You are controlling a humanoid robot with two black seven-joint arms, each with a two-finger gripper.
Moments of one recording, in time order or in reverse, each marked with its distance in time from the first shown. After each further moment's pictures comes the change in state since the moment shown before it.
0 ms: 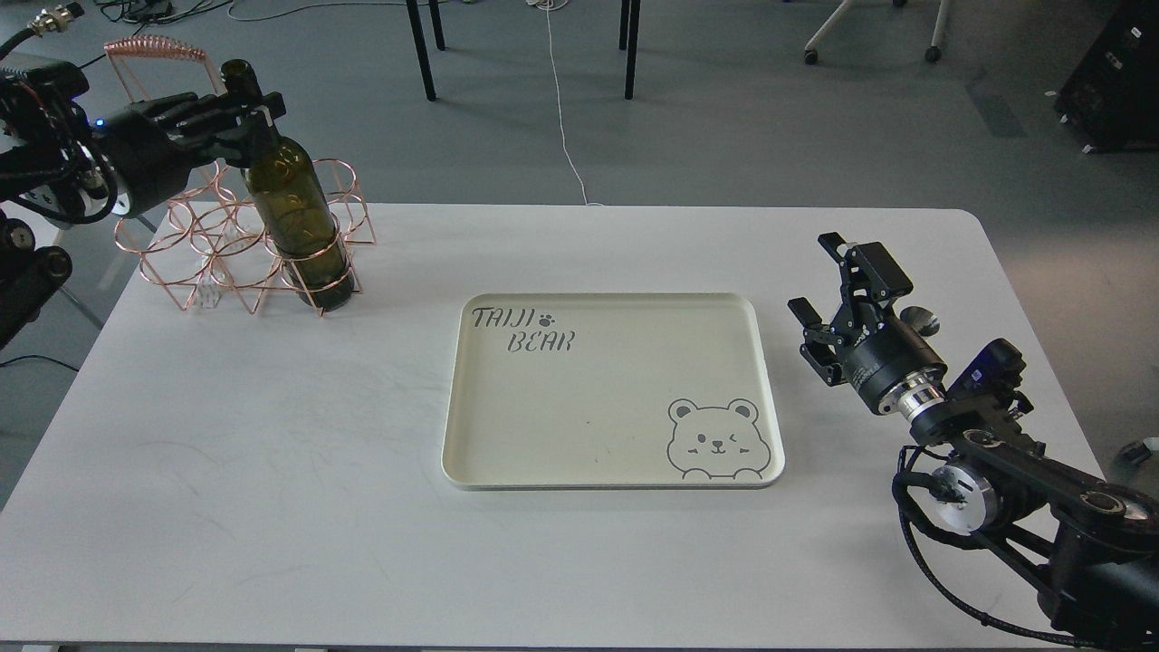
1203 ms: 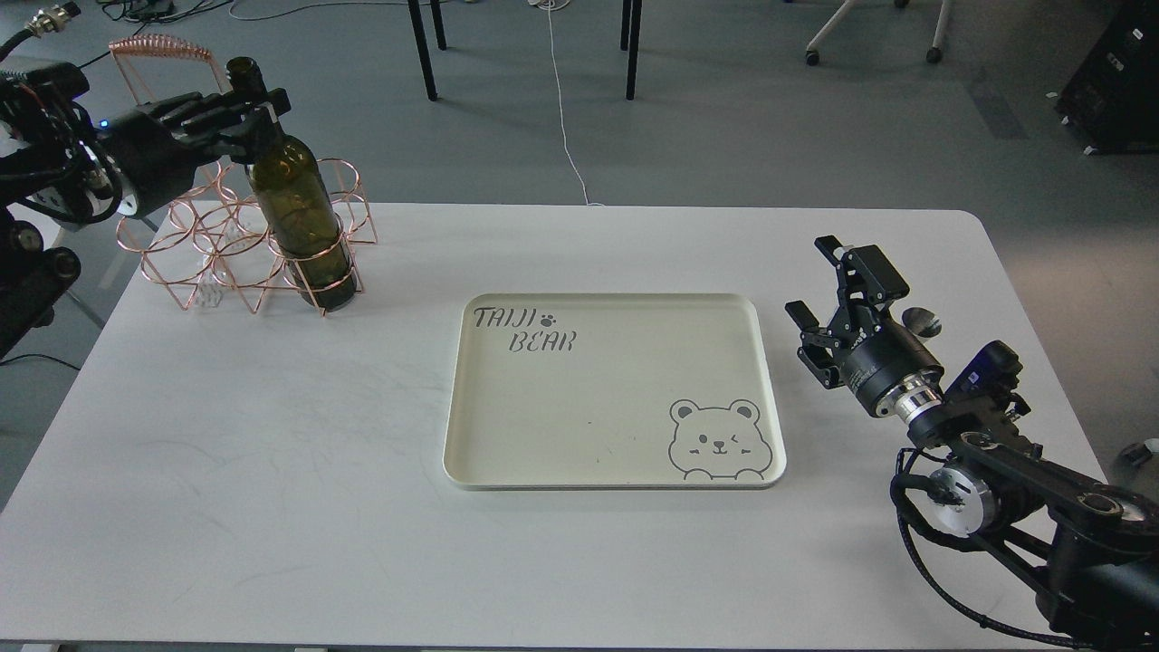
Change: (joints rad) left arm 0.006 -0.013 0.005 0.009 -0.050 0.001 0.000; right arm 0.000 0.003 -0.008 -0.001 -0.001 0.000 0.000
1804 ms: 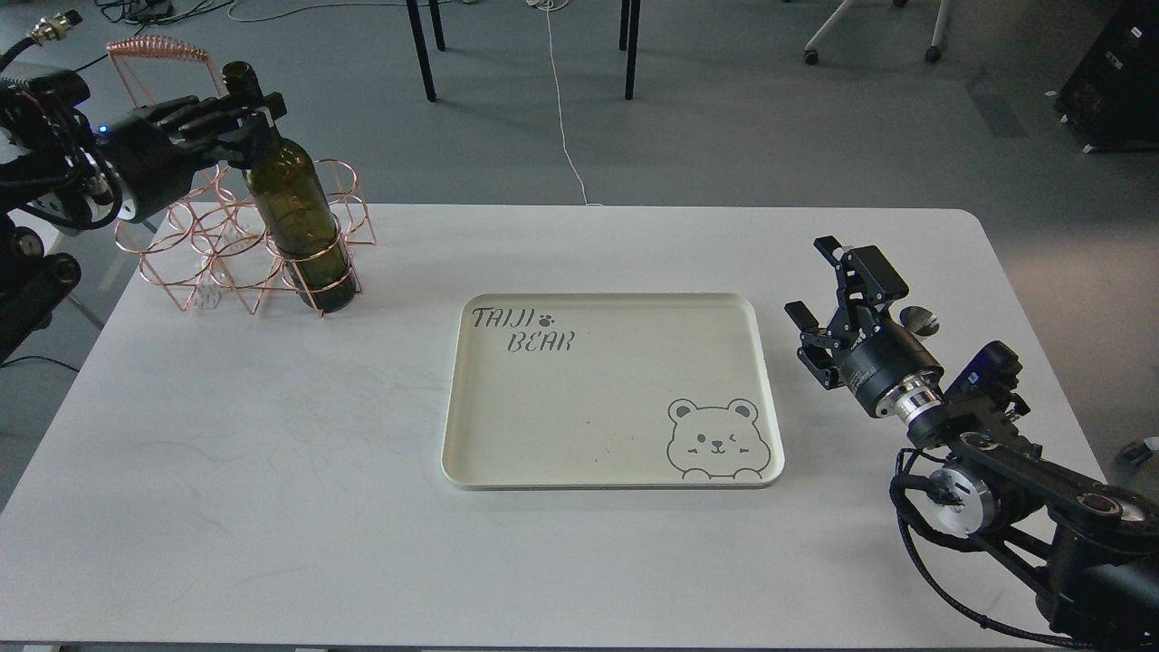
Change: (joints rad) left arm -0.001 -0.002 0.021 0.015 -0.007 0.032 -0.003; right arm 0.000 0.000 -0.001 0.000 0.000 -0.001 0.000
